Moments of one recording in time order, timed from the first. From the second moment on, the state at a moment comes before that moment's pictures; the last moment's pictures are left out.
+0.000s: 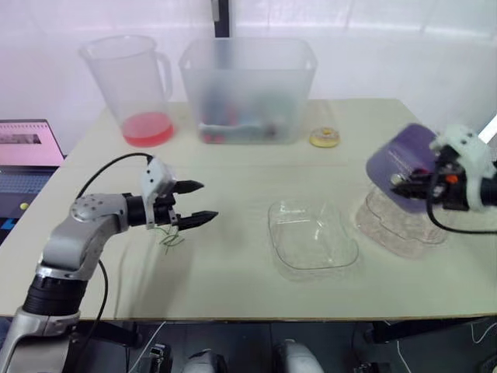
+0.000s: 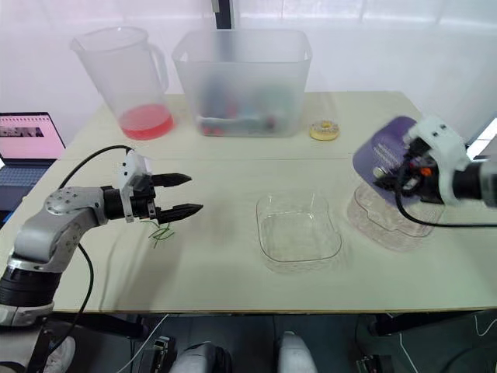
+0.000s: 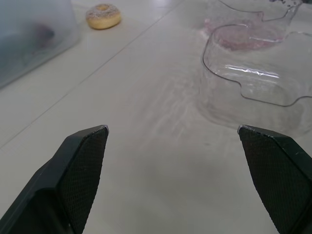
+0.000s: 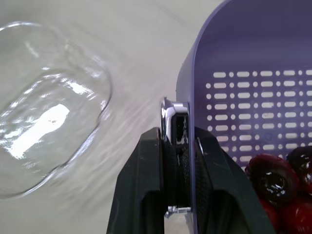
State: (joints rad) left arm -0.41 0.72 0.07 -0.19 -0.49 0.54 -0.98; right arm -0.74 -1.26 0.01 -0.06 0.45 0.90 1.04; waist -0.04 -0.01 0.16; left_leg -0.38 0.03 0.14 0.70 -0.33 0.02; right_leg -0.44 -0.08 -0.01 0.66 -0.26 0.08
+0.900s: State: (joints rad) left arm -0.02 0.72 0.33 -0.61 -0.65 0.64 -0.76; right arm -1.35 -0.59 0.48 1.22 -0.26 -0.03 1.33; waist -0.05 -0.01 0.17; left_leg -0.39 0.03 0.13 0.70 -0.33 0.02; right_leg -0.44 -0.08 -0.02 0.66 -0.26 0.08
